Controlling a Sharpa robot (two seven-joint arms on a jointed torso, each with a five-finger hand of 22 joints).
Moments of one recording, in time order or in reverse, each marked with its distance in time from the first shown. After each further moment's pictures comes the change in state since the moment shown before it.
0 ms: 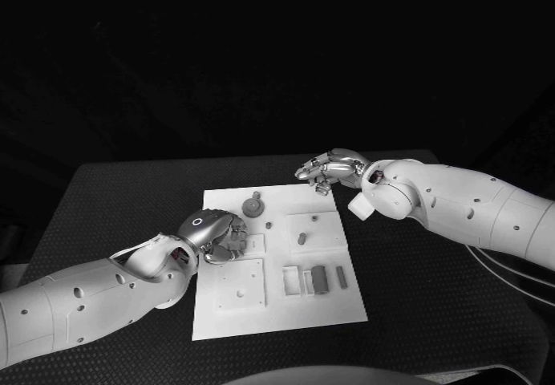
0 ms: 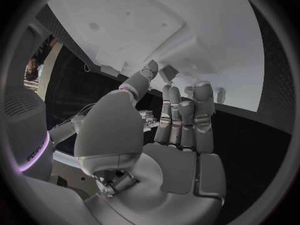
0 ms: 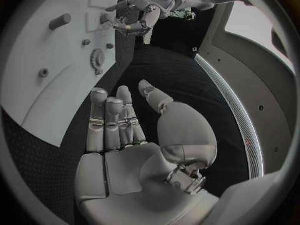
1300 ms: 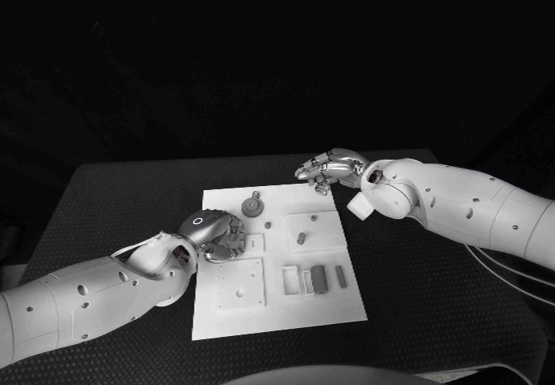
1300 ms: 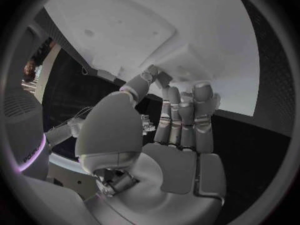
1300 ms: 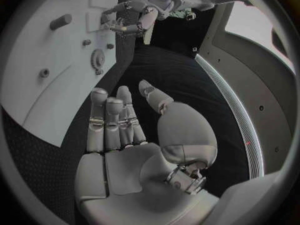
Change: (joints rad) left arm 0.000 0.019 0.000 -0.031 -0.004 0.044 -0.023; left_hand -0.016 0.060 0.029 0.046 0.000 -0.002 -0.002 -0.005 -0.036 0.013 -0.005 0.014 -0.005 0.012 -0.008 0.008 0.000 0.000 0.005 -0.010 0.019 0.000; right arm -0.001 -0.001 0.000 0.000 0.000 0.000 0.000; right_hand 0.000 0.000 0.000 0.000 0.000 0.001 -0.005 0.000 0.000 0.000 0.000 0.000 -0.001 0.000 0.000 0.000 0.000 0.000 -0.002 0.002 0.000 0.000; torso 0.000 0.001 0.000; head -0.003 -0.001
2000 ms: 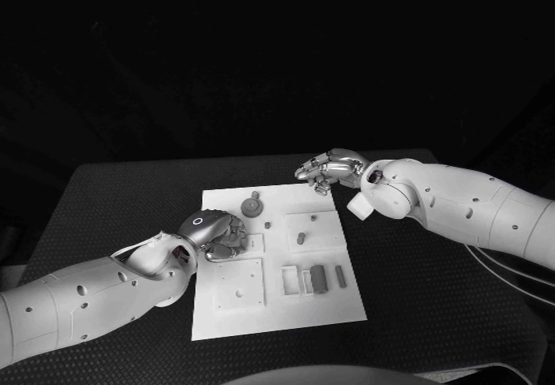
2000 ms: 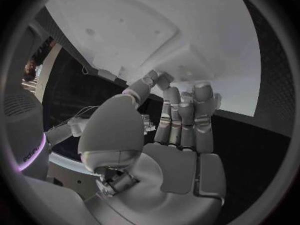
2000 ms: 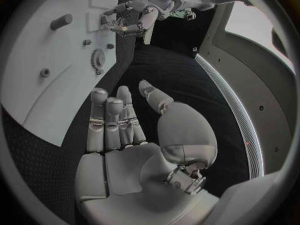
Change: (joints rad) left arm 0.000 -0.001 0.001 0.003 0.004 0.002 0.003; left_hand -0.016 0.080 -0.006 0.018 0.001 -0.010 0.013 -0.029 -0.032 0.003 -0.004 0.000 -0.005 0.003 0.003 0.004 0.000 -0.006 -0.004 -0.004 0.004 0.000; right arm -0.001 -0.002 0.000 0.000 0.000 0.000 0.000; right_hand 0.000 0.000 0.000 0.000 0.000 -0.001 0.005 0.000 0.000 0.000 0.000 0.000 -0.001 0.000 0.000 0.000 0.000 0.000 0.000 0.000 0.000 0.000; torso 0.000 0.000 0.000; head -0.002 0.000
